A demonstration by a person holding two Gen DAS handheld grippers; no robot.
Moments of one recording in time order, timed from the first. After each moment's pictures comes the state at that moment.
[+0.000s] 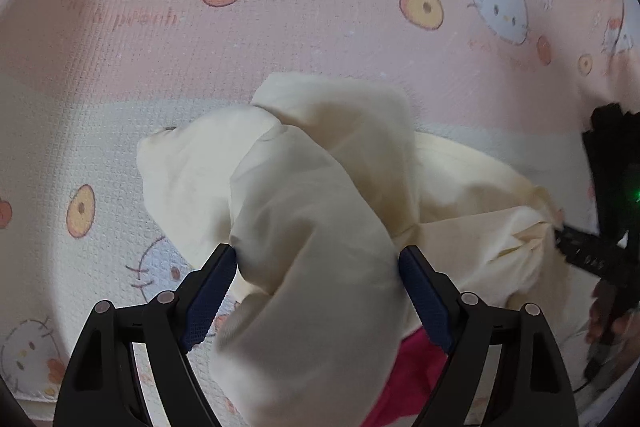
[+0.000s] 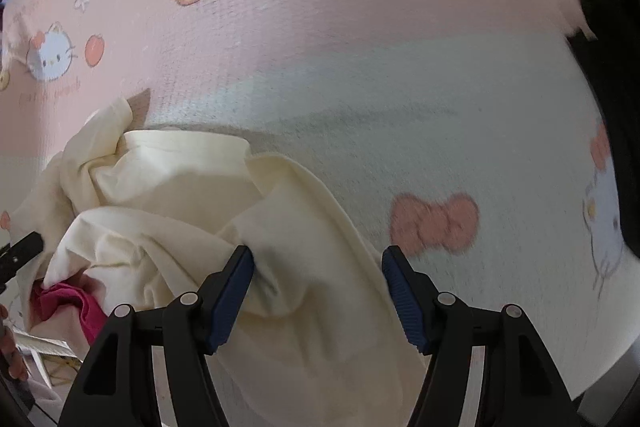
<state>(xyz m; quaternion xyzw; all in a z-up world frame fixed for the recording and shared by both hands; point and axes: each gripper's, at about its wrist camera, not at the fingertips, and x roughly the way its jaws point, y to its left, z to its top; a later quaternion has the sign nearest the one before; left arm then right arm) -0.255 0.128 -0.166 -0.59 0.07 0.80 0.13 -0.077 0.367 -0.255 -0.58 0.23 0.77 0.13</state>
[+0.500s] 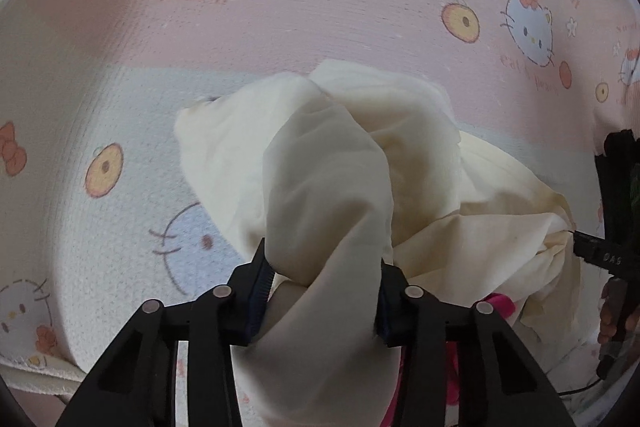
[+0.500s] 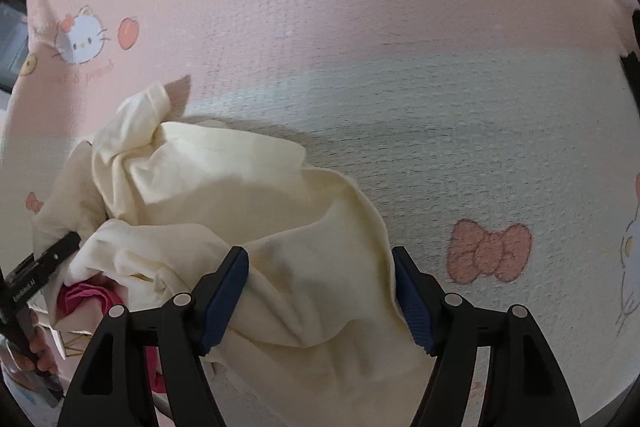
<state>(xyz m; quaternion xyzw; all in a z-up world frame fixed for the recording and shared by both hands) -0.230 0.076 -0.164 -0.58 0.02 0.81 0.09 -0.082 0.356 -0.258 -0.59 0.24 0.77 0.06</state>
